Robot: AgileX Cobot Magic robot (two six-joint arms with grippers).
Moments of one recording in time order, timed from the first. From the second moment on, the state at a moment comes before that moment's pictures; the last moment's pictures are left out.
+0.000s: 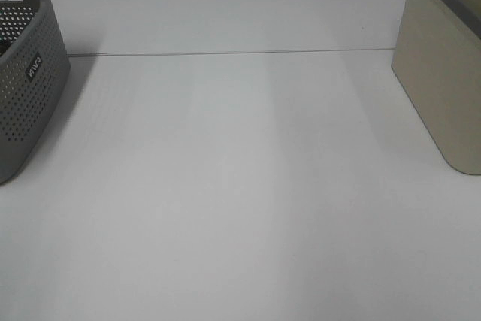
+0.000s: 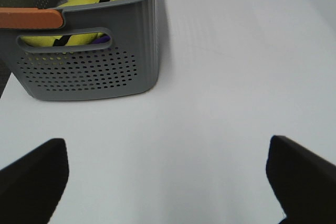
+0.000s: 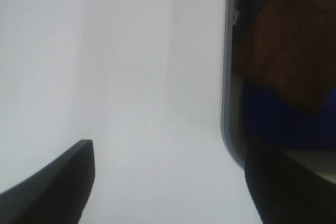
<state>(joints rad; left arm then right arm) 0.02 0.00 -0.50 -0.06 1.05 0.04 0.06 1.49 -1.59 0.13 1.22 -0.04</state>
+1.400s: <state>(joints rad) 0.02 0.00 -0.50 -0.06 1.05 0.04 0.06 0.06 -0.51 0.10 1.07 -0.06</state>
